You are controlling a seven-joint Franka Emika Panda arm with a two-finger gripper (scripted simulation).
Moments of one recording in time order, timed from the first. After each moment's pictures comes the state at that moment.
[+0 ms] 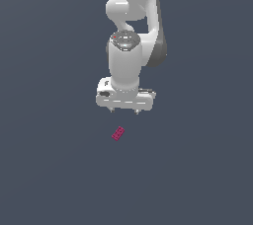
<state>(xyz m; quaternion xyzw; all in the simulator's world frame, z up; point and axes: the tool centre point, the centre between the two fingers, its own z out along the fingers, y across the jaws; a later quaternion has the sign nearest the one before) 0.023 -0.008 0.176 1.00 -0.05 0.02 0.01</state>
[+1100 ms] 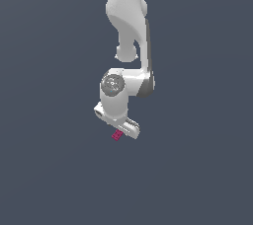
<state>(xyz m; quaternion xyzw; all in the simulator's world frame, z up) 0.047 -0.039 0.065 0.96 -0.27 0.00 0.00</state>
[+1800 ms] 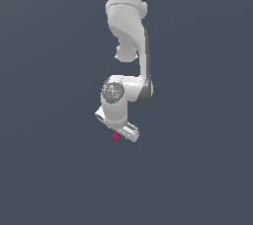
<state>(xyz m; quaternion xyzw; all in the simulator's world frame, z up) 0.046 -0.040 0.032 0.96 -0.28 0.00 0.00</state>
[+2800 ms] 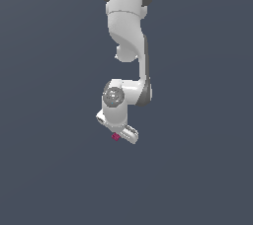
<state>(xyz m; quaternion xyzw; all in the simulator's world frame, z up) 0.047 -0.040 0.012 0.96 -0.28 0.00 0.00</state>
